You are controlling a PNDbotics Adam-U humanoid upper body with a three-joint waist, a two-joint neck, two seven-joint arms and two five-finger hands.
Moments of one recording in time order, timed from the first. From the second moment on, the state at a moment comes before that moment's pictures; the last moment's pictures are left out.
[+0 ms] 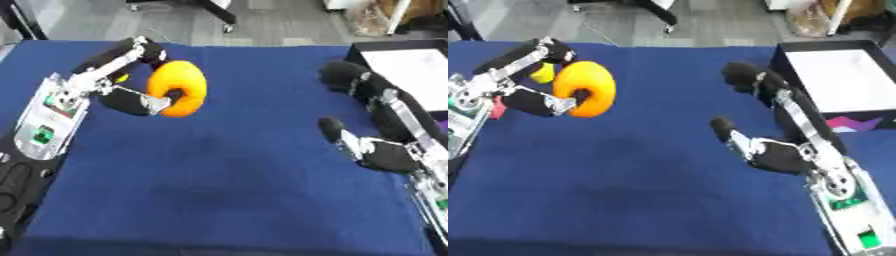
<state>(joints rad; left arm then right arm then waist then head) -0.50 0.48 -0.14 -1.65 -0.27 -0.20 -0.52 -0.41 -0.26 0.37 -1.89 0.12 -0.17 0.14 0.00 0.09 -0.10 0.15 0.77</state>
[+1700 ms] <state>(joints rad) -0.63 0.48 -0.34 -1.77 0.05 -0.17 -0.69 -0.48 -0.25 0.47 -1.95 -0.09 -0.13 0.33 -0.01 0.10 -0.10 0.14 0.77</state>
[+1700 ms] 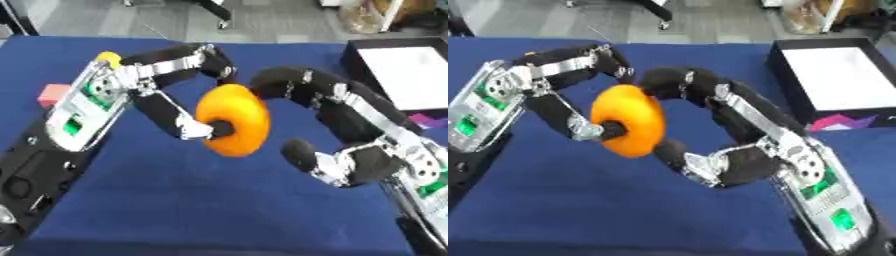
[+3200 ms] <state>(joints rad) -0.66 0.48 -0.39 -1.79 0.25 -0.03 -0.69 -0.48 -0.25 0.48 -1.98 0.23 -0.31 0.30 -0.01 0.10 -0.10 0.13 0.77</state>
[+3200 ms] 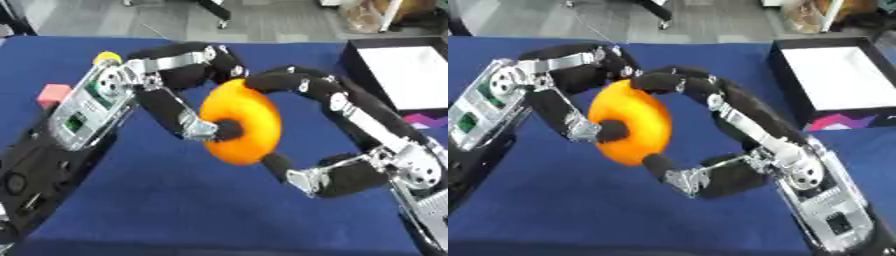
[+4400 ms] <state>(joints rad) -0.67 0.50 -0.39 -1.83 0.33 0.00 -0.70 -0.48 -0.25 0.45 -1.94 0.31 -0.31 0.24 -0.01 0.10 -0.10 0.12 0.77</state>
